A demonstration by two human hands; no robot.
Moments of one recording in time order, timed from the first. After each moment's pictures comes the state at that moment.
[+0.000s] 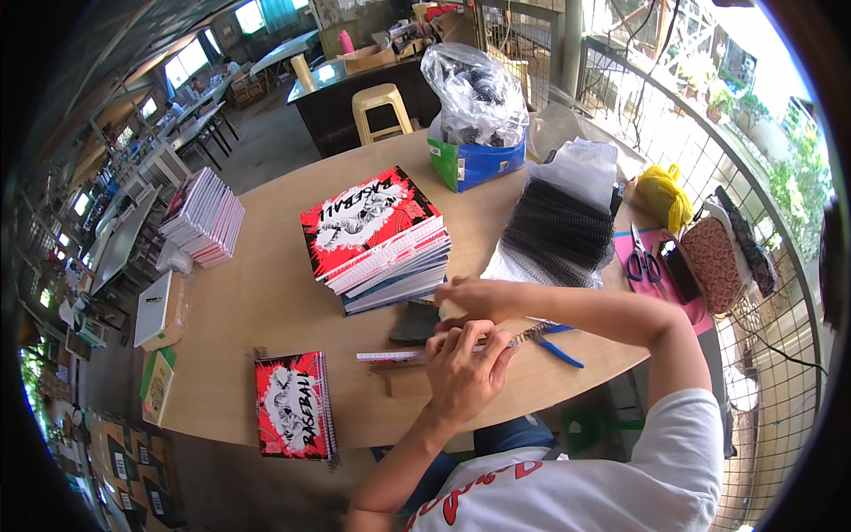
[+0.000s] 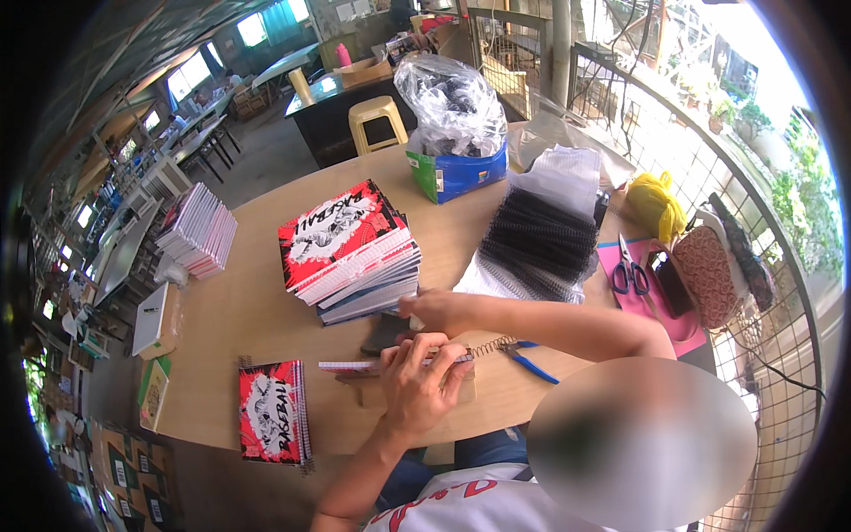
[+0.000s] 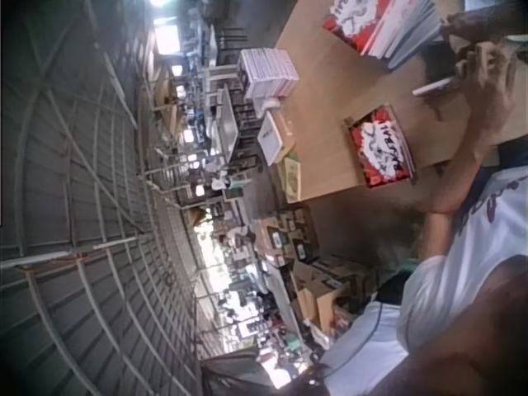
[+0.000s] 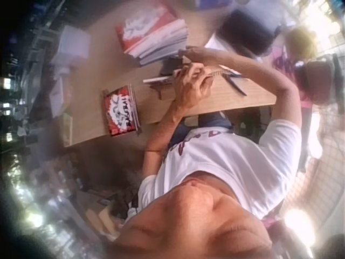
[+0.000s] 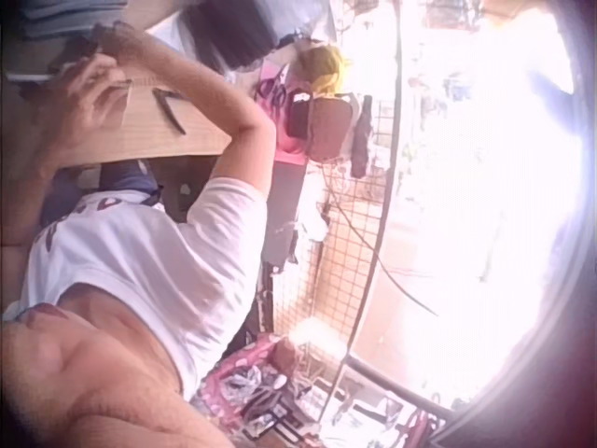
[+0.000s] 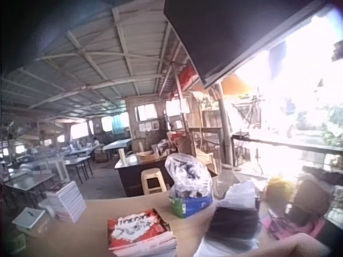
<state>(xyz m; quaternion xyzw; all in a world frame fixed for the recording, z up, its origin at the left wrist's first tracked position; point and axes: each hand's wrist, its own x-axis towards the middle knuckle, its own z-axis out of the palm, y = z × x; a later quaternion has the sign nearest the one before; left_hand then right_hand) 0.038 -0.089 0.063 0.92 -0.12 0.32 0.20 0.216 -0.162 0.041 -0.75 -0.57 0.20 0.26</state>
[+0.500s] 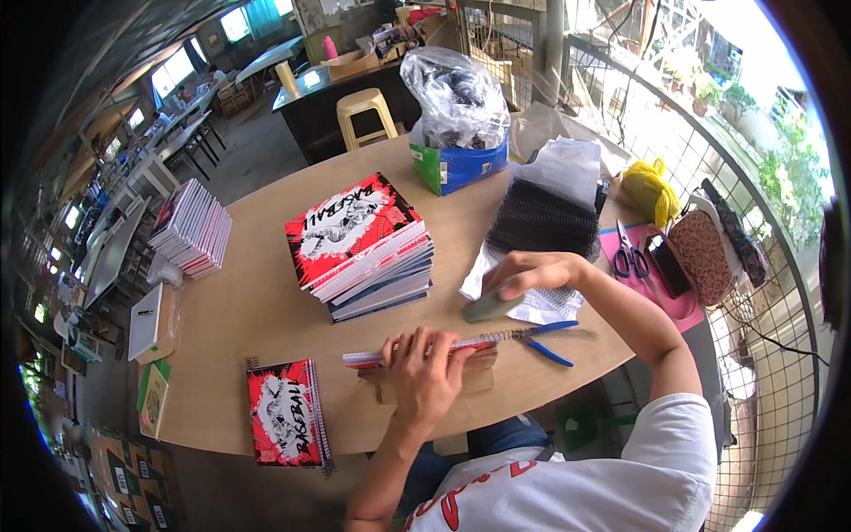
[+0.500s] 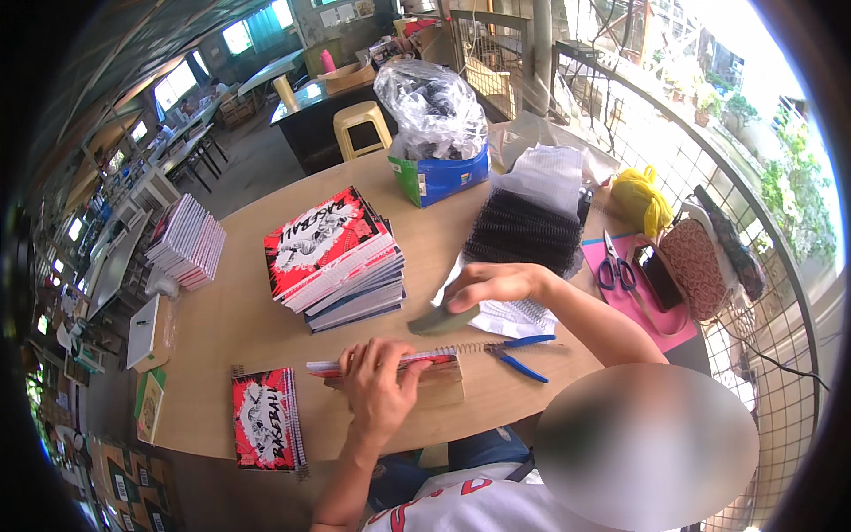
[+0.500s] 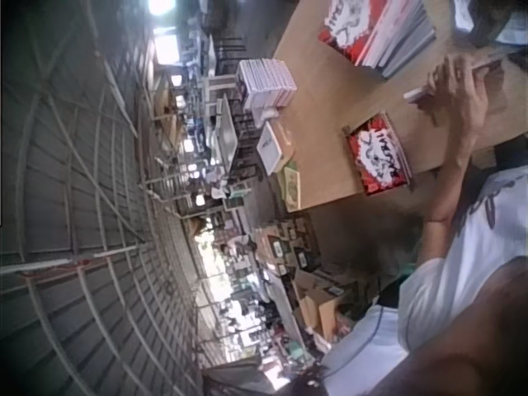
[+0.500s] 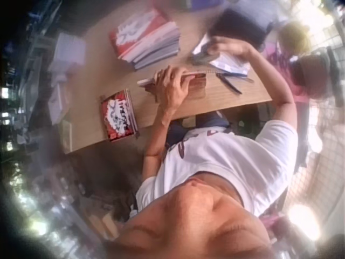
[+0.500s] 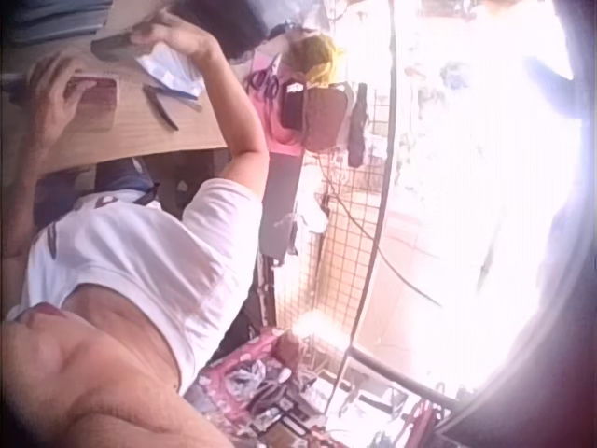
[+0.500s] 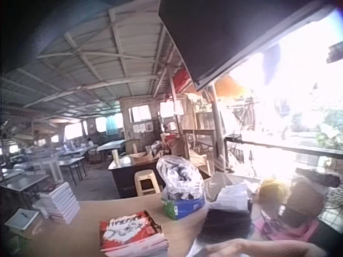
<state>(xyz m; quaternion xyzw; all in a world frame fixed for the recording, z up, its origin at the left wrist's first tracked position) 0.038 -0.069 0.066 0.91 -0.06 0.37 0.16 0.250 -0.250 0.094 -0.76 -0.50 0.32 0.27</state>
